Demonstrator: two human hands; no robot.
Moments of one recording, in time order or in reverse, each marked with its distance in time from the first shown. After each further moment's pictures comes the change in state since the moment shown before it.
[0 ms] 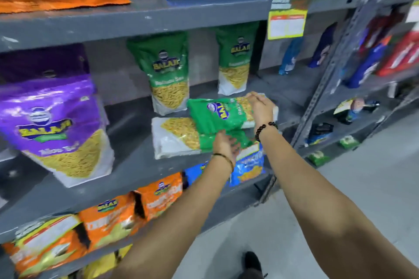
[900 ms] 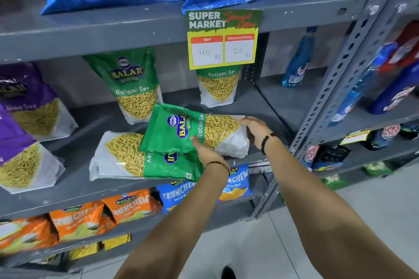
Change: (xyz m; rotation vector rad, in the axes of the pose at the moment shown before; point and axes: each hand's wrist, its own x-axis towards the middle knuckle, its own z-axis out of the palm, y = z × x) left_hand 0.102 -0.034 0.128 -0.494 0.430 0.183; right_hand 0.182 0.033 -0.089 -0.341 -0.439 0.404
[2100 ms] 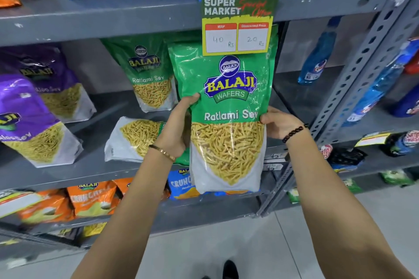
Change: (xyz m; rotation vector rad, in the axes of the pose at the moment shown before) left_hand -0.034 0.118 -0.035 0.568 -0.708 0.237; right_hand -0.065 -0.041 -0.021 0.172 -0.891 -0.148
